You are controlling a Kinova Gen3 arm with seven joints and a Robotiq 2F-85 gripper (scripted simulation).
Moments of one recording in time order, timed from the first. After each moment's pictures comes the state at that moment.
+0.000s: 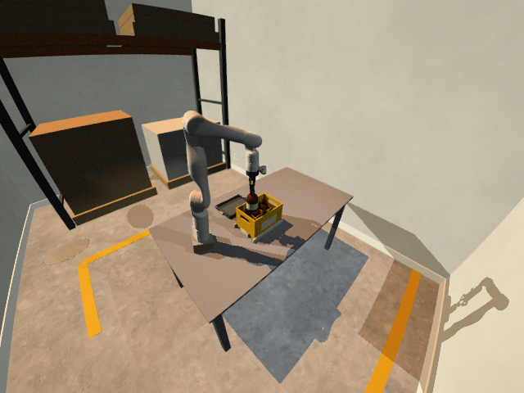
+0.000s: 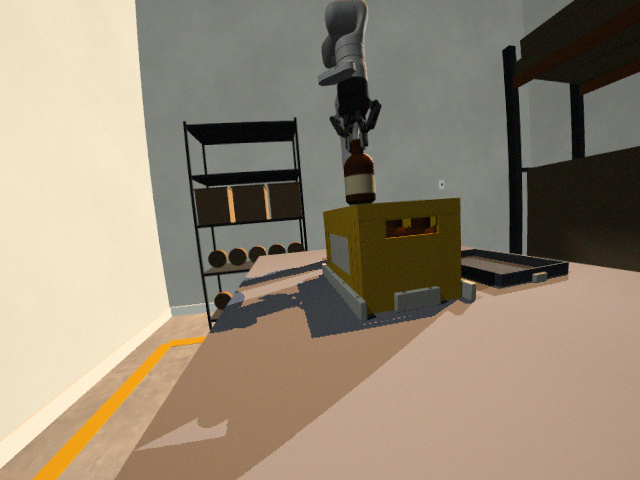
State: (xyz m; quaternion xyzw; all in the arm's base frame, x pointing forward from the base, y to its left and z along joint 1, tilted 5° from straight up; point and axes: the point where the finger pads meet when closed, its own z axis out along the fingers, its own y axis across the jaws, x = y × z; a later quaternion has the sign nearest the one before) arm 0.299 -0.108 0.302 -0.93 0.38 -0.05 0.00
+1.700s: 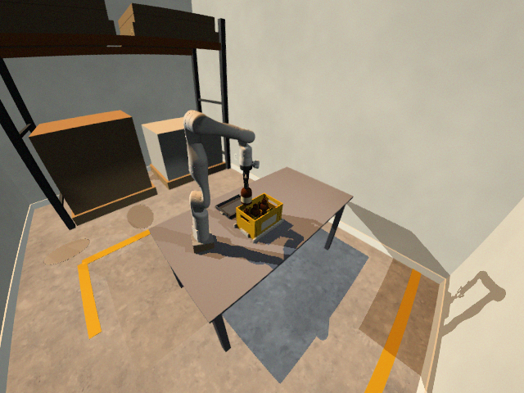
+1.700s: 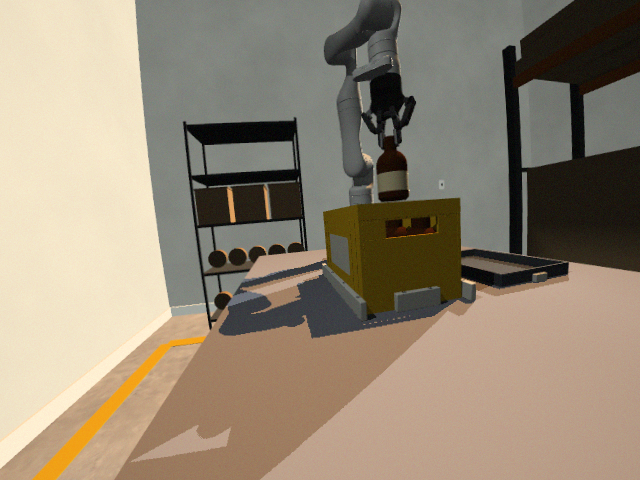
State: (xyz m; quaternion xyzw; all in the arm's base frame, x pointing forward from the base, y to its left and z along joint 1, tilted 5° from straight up) arm 0.318 -0.029 0.302 -0.92 0.38 -0.05 0.00
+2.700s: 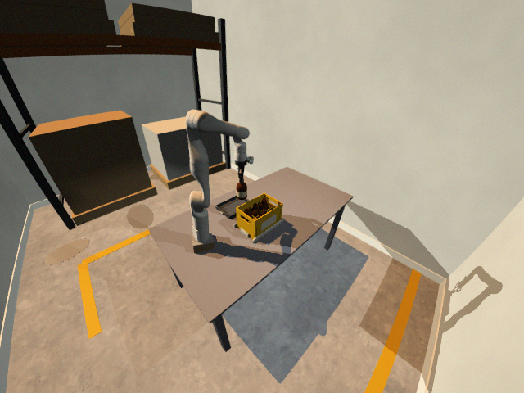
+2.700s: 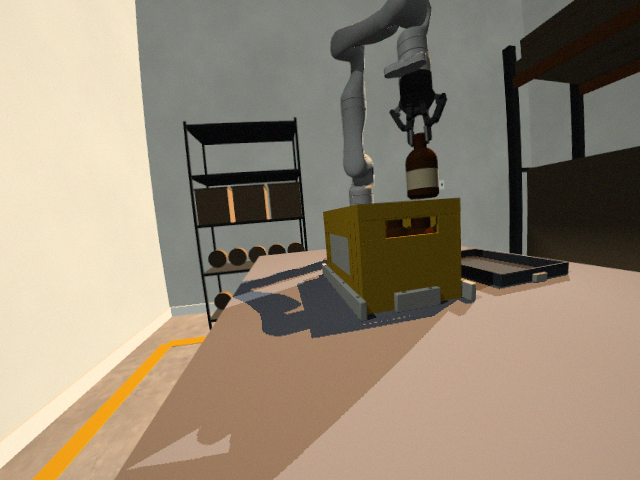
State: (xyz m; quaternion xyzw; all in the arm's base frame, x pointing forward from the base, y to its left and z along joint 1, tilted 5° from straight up) arm 0.335 0.041 0.302 -0.92 0.38 -0.05 0.00
